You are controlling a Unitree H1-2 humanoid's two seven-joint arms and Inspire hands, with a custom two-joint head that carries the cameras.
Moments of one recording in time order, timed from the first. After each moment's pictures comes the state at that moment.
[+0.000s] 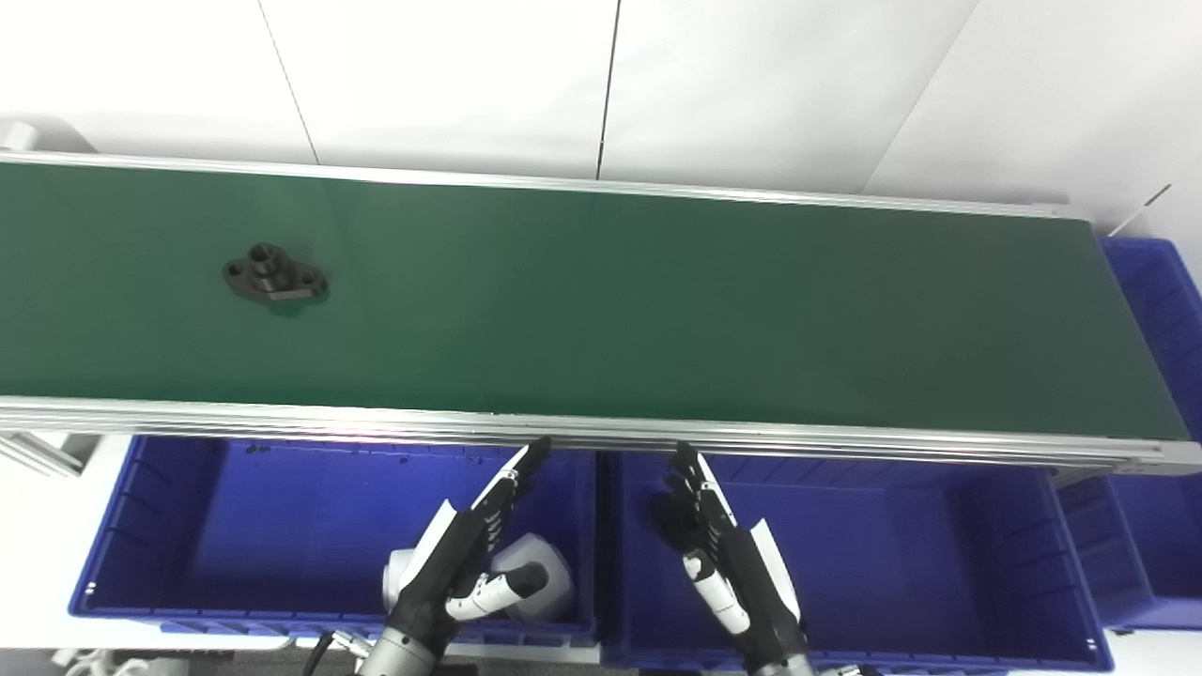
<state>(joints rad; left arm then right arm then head) 0.31 0.08 -0.35 0.19 0.08 -0.43 -0.23 0.39 -0.17 0.44 0.17 -0.14 -0.44 -0.23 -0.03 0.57</state>
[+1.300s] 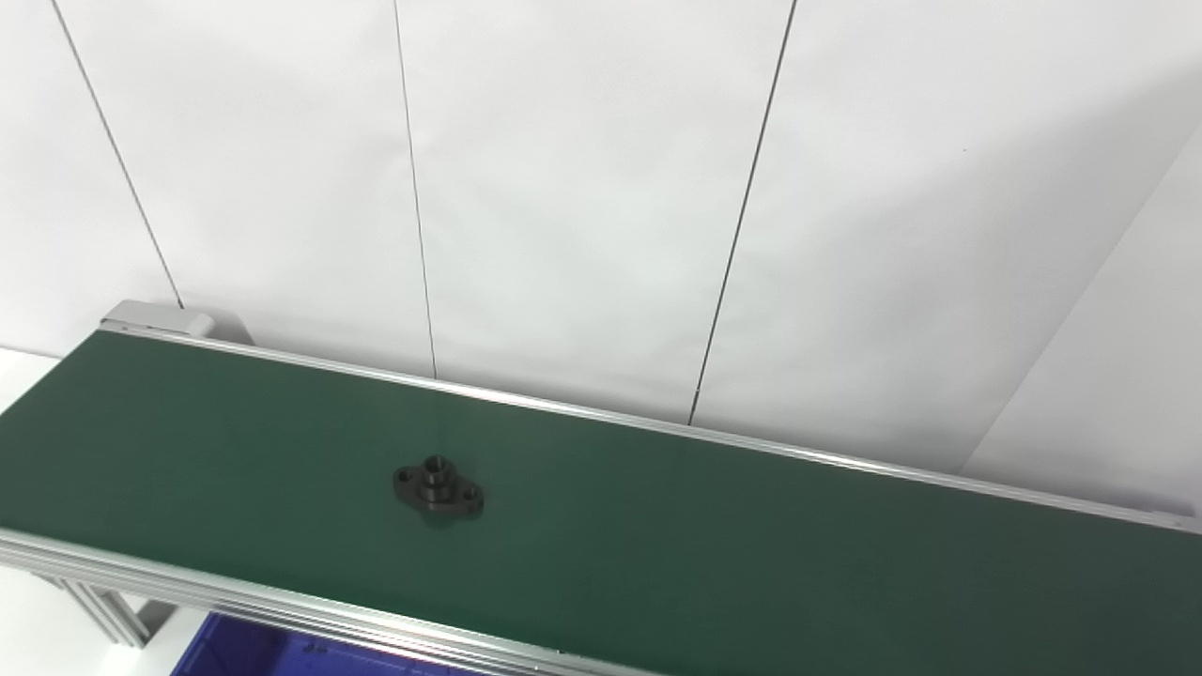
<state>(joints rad) 0.21 0.03 -0.47 0.28 0.14 -0.44 -0.10 0.43 -0.27 0.31 -0.05 -0.10 -0.44 -0.14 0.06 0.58</state>
